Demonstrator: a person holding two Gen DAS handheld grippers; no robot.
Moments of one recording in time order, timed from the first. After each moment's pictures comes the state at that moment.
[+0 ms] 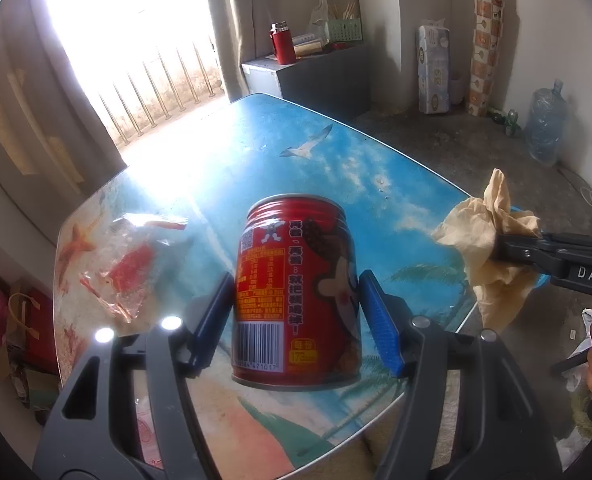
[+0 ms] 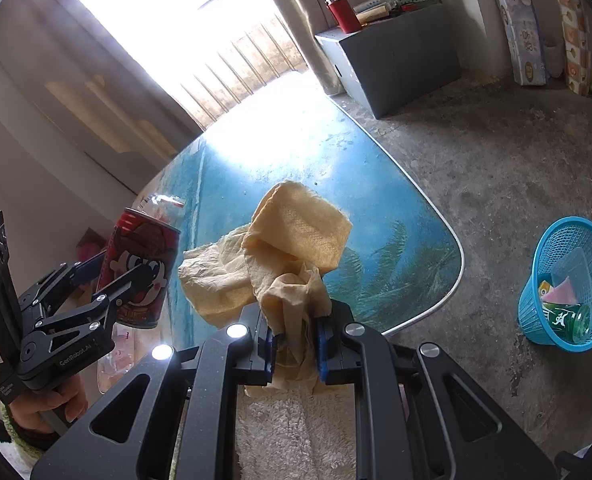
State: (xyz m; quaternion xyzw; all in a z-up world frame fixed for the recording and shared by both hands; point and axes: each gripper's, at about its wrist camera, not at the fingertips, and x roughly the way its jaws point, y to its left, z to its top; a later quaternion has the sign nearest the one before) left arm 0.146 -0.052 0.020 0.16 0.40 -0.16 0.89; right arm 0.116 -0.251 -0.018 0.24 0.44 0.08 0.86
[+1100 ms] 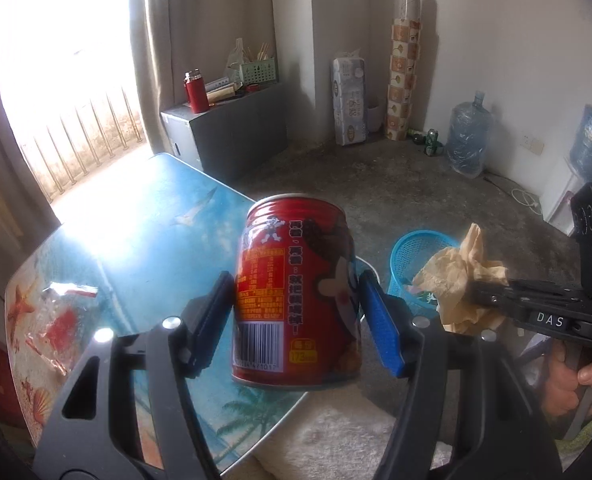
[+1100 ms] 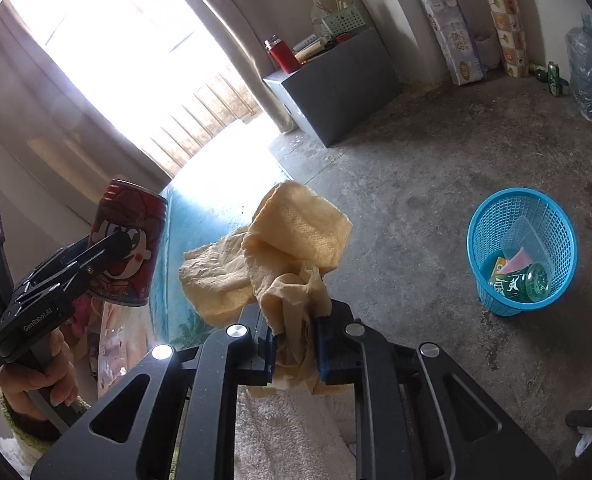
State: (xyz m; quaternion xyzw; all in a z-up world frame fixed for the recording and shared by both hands) left arm 0.109 -0.140 0.059 0.15 0.35 -0.31 0.87; right arm 0.005 -0.341 -0.006 0.30 0.37 -0.03 0.88
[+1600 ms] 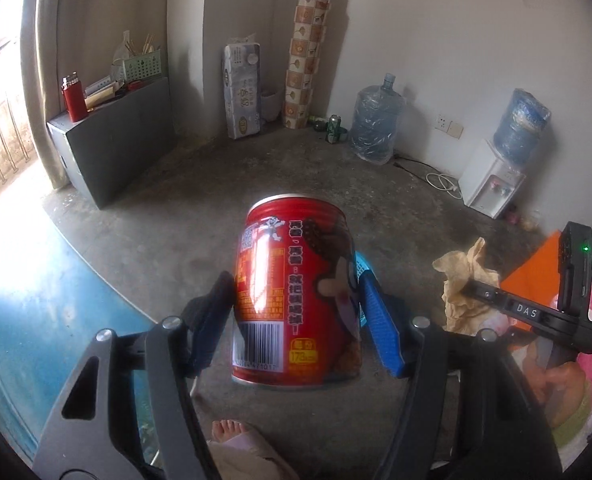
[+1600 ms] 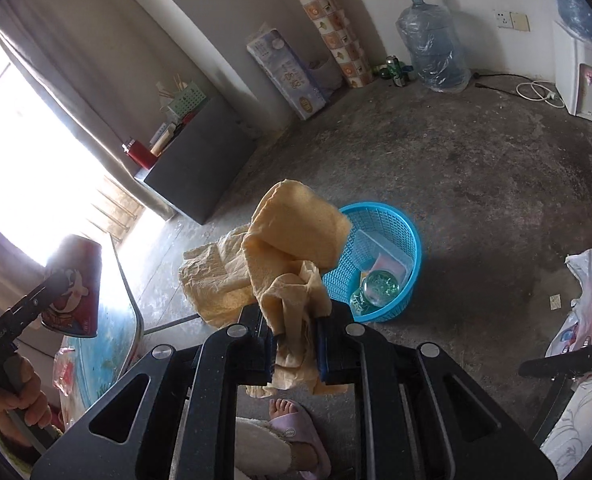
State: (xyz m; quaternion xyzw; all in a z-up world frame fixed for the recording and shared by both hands) left arm 0.103 -0.314 0.028 0.12 0.38 -0.46 0.79; right arm -0.110 -0.503 -0.046 0.38 0.32 -0.25 0.83
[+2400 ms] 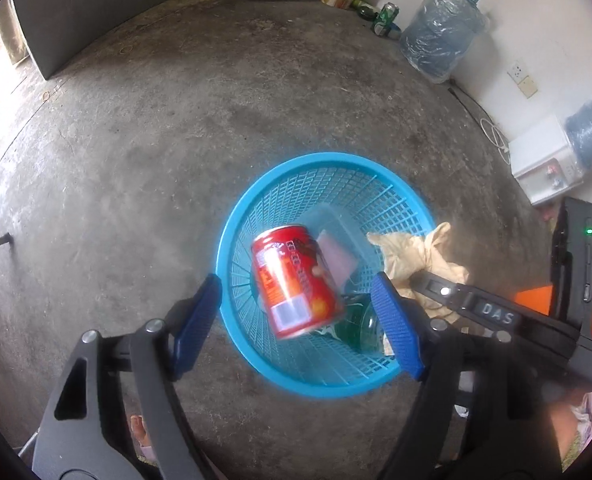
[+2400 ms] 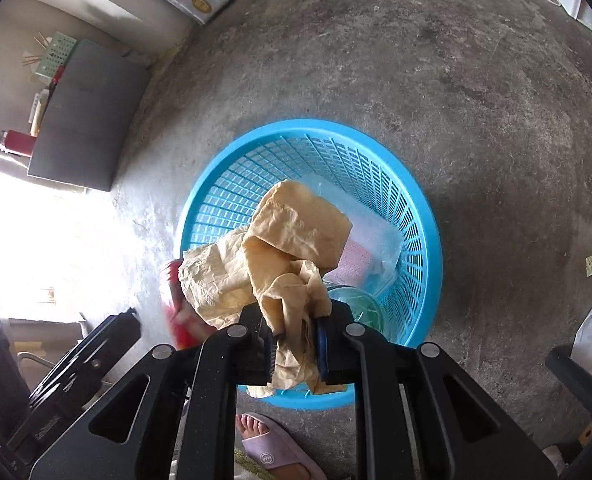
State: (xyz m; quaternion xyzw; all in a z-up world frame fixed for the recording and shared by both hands) left arm 0.212 -0.489 -0.251 0.11 0.58 -0.38 0.71; right arm 0.061 -0.640 -0.287 0.46 0.49 -0.27 0.69
